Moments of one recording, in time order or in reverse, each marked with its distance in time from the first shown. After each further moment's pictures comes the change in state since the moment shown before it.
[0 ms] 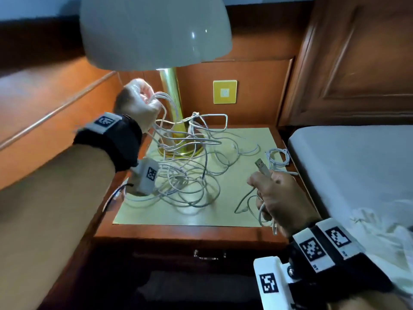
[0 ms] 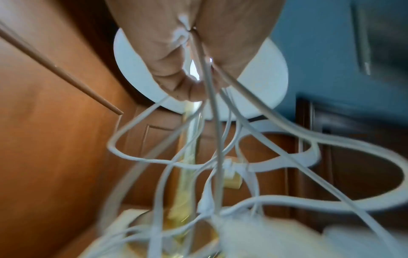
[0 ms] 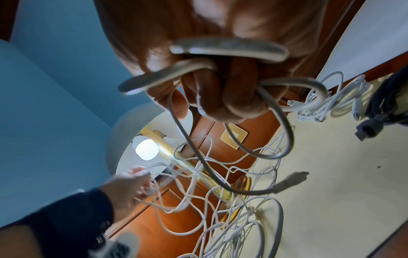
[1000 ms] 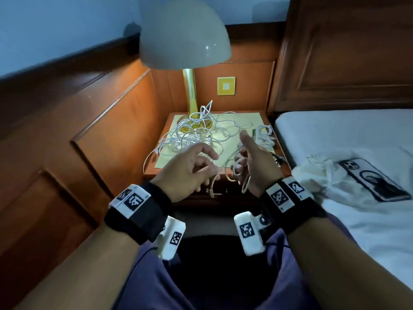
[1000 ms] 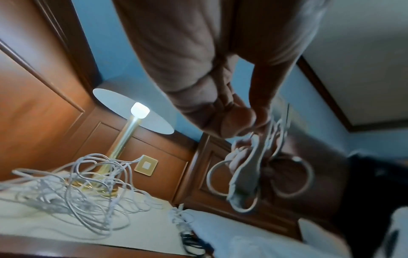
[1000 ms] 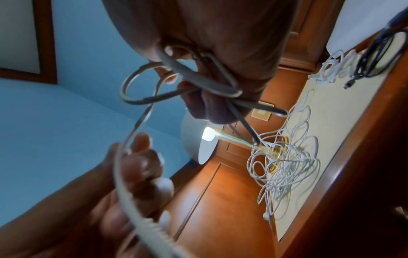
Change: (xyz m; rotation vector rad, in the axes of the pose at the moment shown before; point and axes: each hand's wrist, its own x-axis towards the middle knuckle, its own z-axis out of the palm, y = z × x) left_hand -0.324 0.039 -0.107 -0.521 -0.606 0.202; right_hand -0.195 -0.033 0.031 0.450 -0.090 -0.027
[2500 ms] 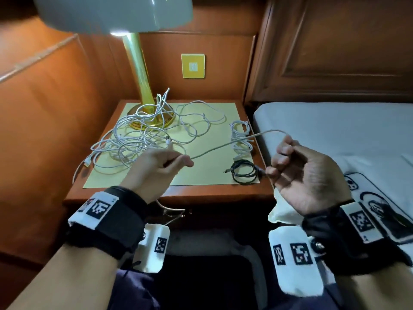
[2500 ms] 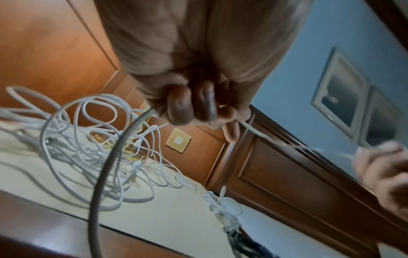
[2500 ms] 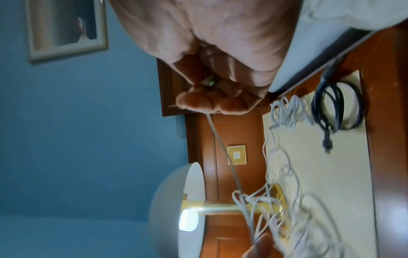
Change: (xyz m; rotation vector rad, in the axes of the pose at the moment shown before) left_hand 0.166 -0.089 0.031 0.244 0.185 -0.085; right_hand 0.099 -0.035 -0.131 0.346 0.207 0.022
